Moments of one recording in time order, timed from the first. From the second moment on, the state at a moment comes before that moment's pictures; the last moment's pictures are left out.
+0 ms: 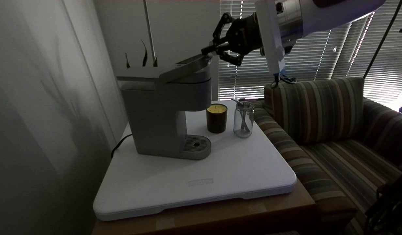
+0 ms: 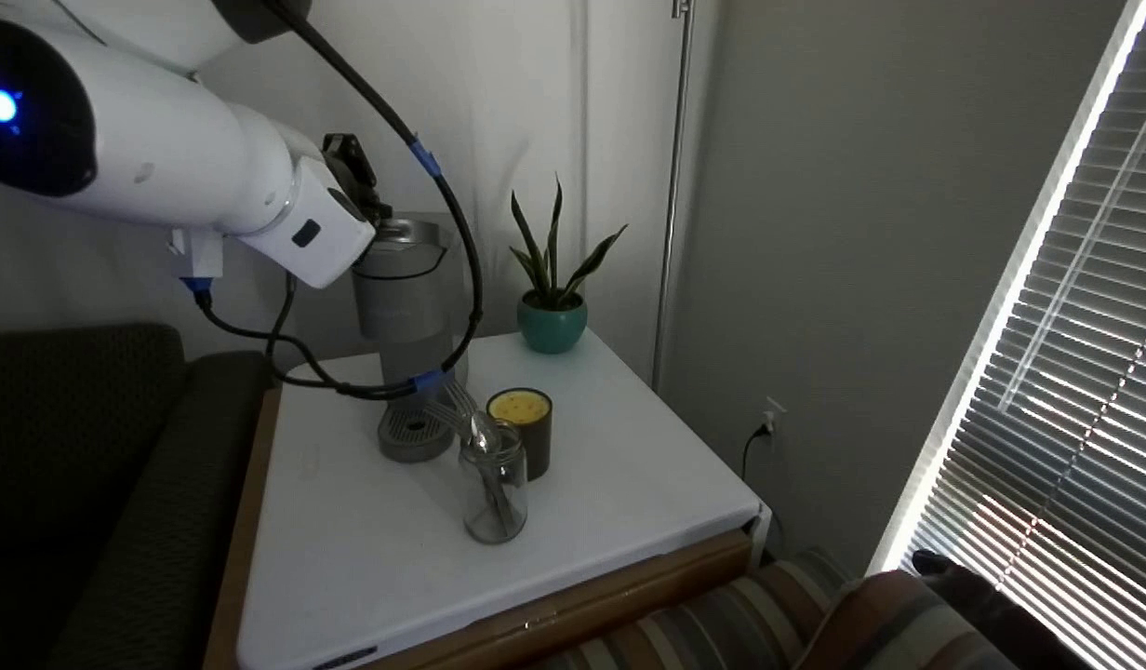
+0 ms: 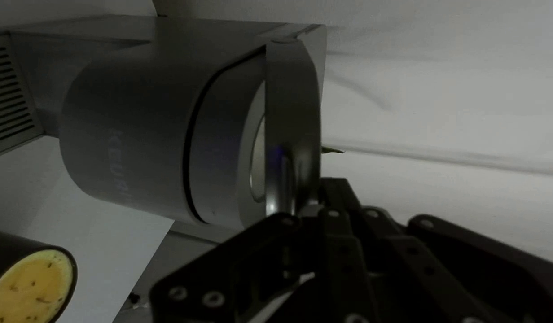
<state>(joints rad) 0.16 0.17 -0.01 -2.21 2.47 2.61 -1.15</state>
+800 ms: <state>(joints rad) 0.12 0.20 -0.02 -2.33 2.60 2.25 -1.18</state>
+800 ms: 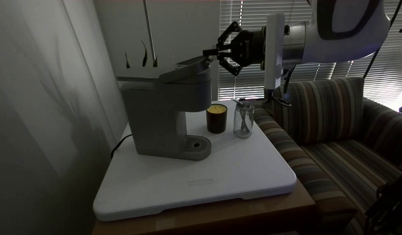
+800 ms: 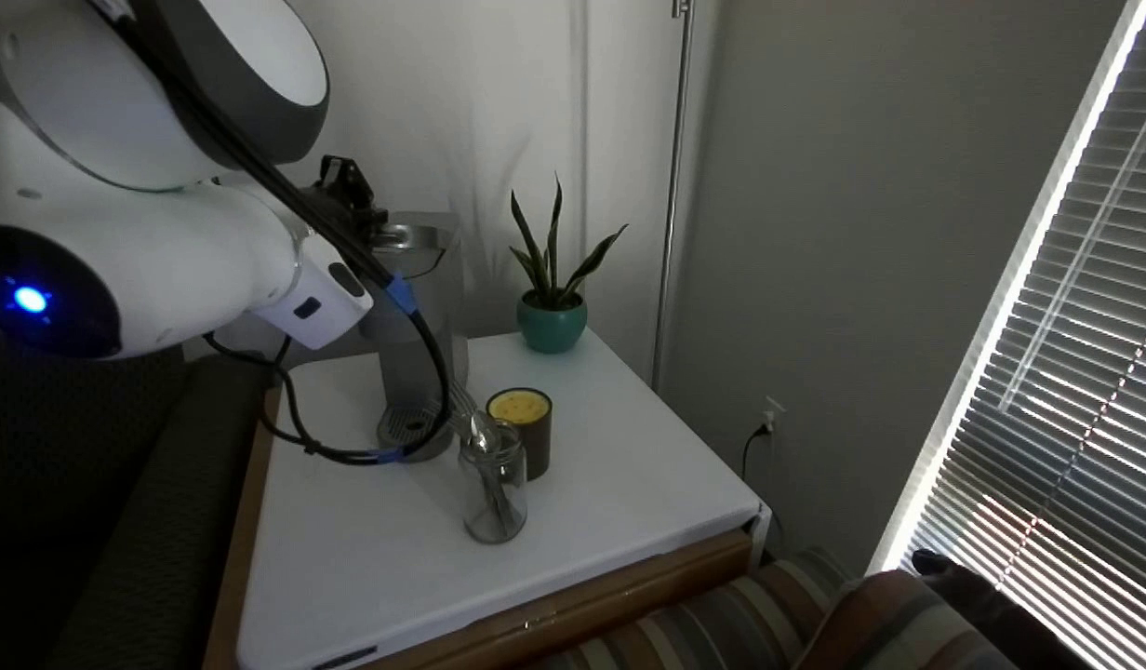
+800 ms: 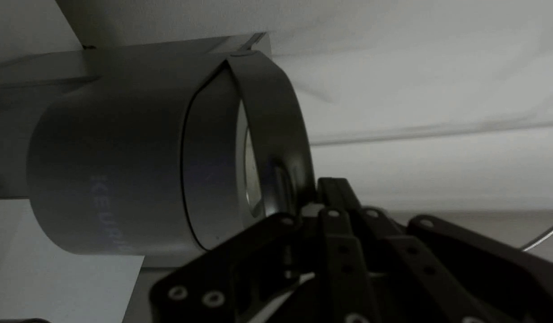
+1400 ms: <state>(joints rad) 0.12 0.20 -0.02 -2.34 2.54 2.26 -1.18</state>
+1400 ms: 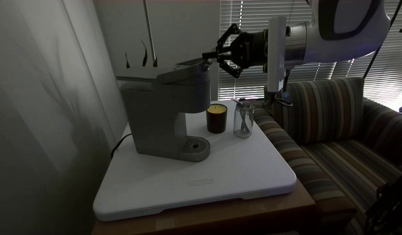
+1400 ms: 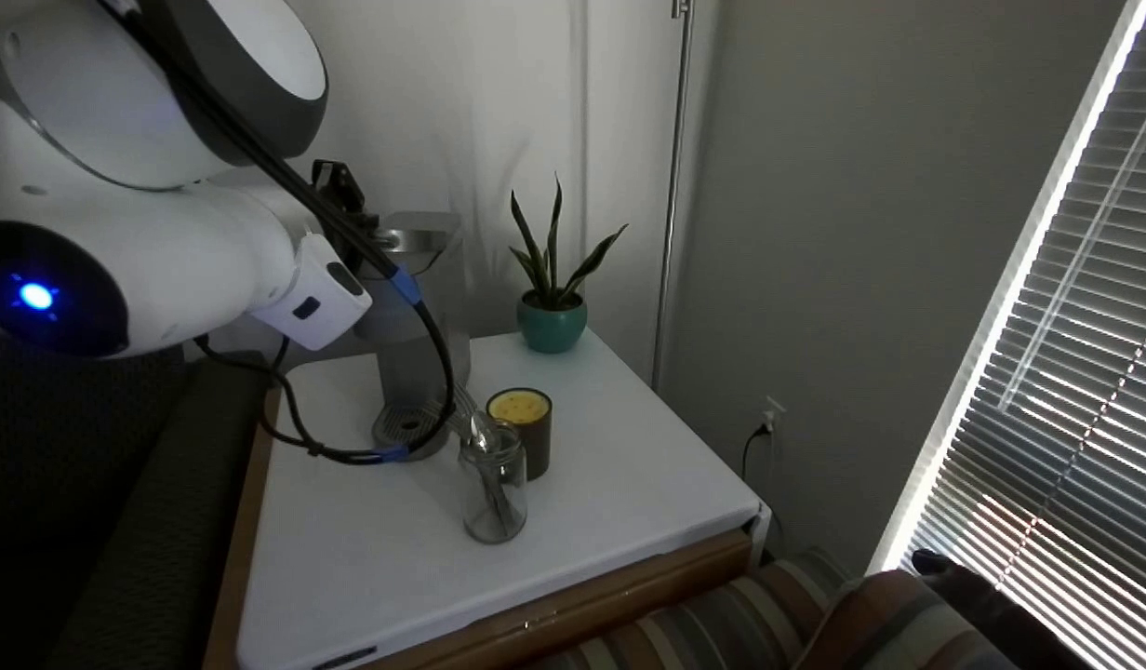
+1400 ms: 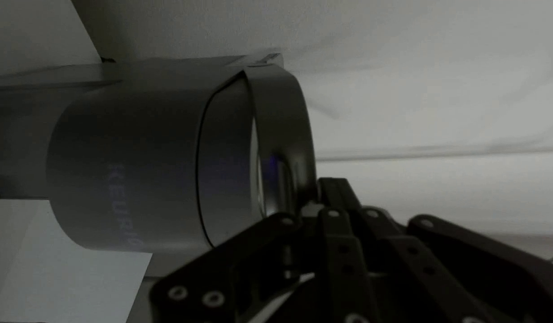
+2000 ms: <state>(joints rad) 0.12 0.25 -0.03 -2.35 2.55 2.23 -1.18</state>
